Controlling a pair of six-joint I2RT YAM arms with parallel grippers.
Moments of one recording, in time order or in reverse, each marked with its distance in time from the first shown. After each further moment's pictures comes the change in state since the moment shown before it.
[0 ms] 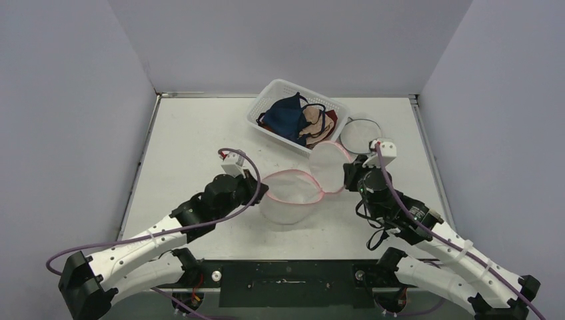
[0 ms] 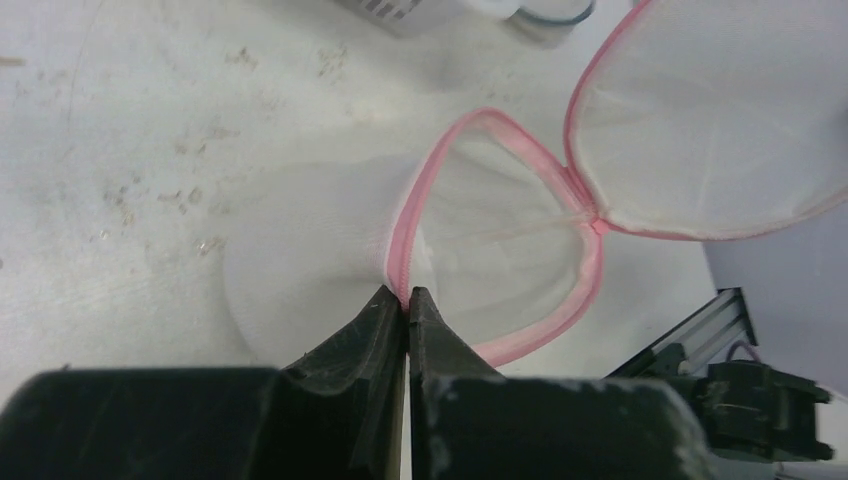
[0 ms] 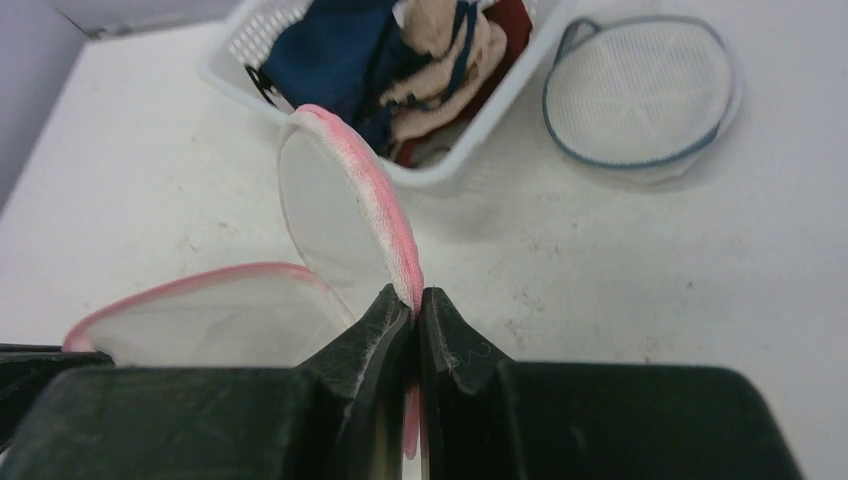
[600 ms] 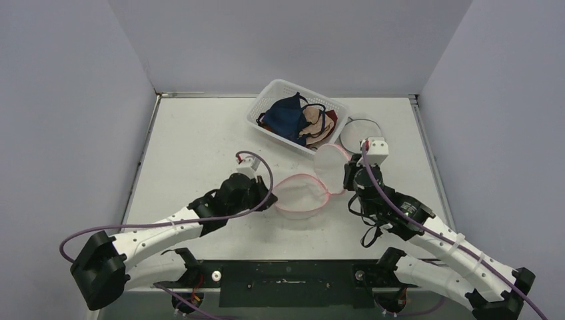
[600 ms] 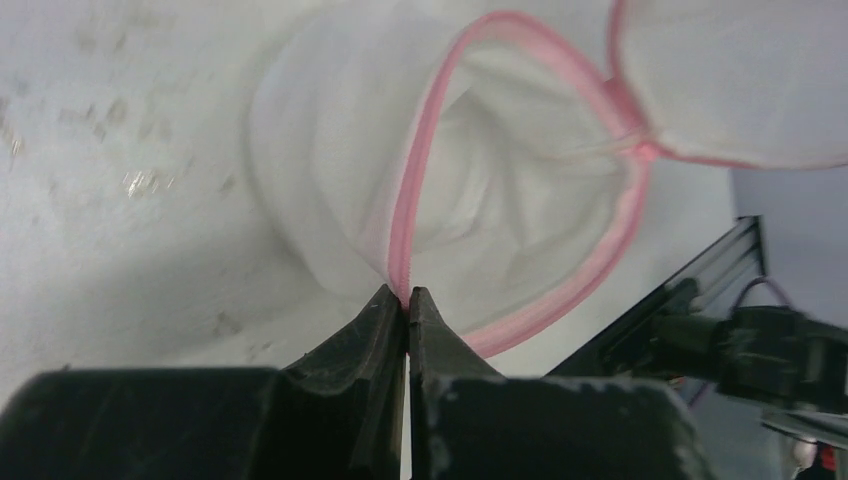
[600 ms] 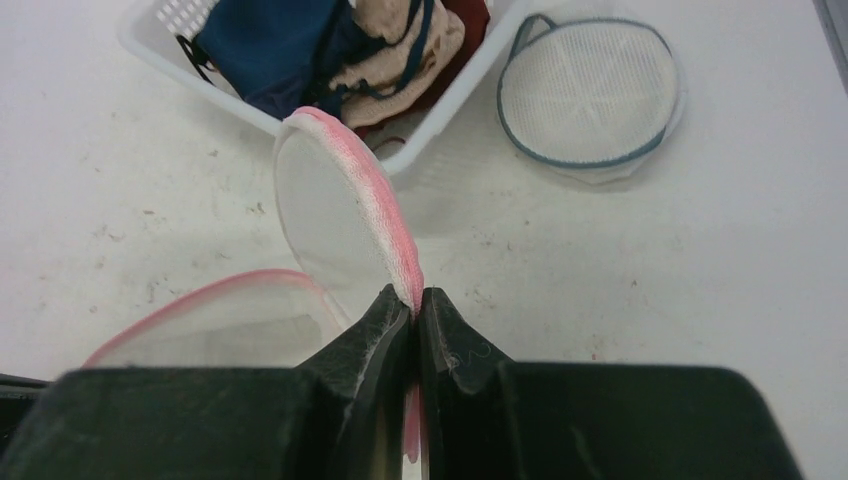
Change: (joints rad) left arm 0.021 0.193 -0.039 0.069 0.169 -0.048; right arm 0.000 0.065 0.028 -0.003 0.067 -0.084
